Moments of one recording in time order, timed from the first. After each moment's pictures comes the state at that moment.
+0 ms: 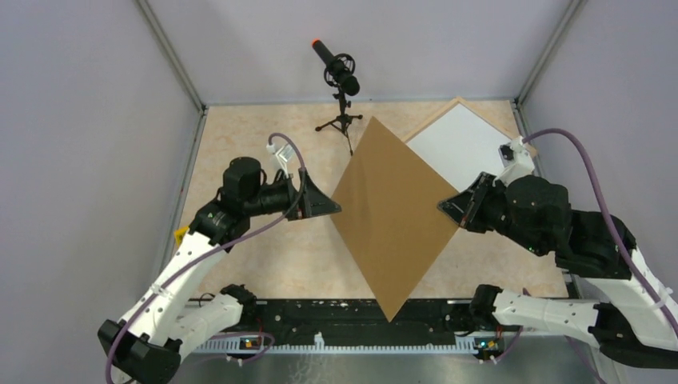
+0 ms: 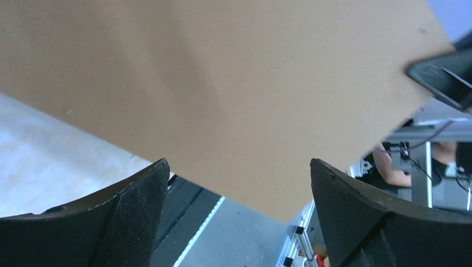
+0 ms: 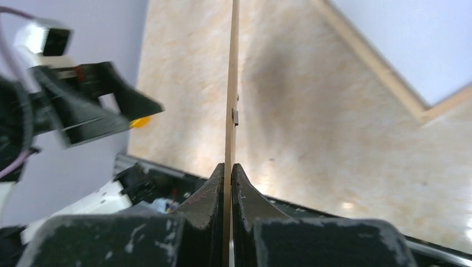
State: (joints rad) left arm -0.45 0.88 0.88 -0.43 0.67 -0.77; right arm 1.04 0.78 1.42 -1.12 0.39 0.93
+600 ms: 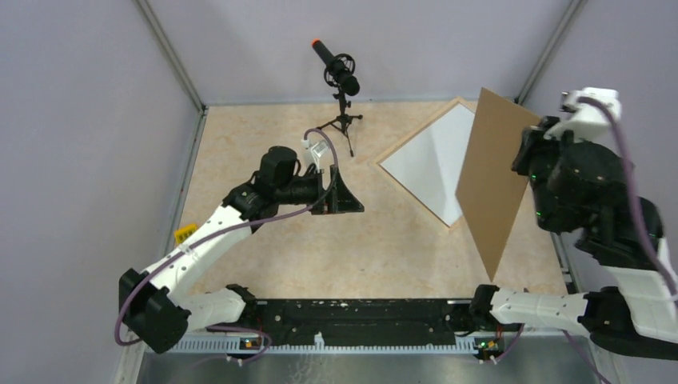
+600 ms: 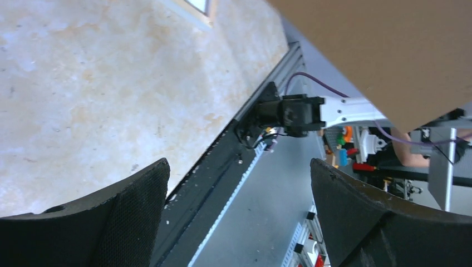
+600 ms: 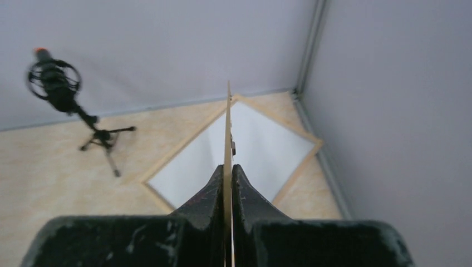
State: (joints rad) left arm -0.58 1.12 0.99 -0.33 0.68 -0.75; right arm 1.04 0.95 1.84 -1.07 1.16 0.28
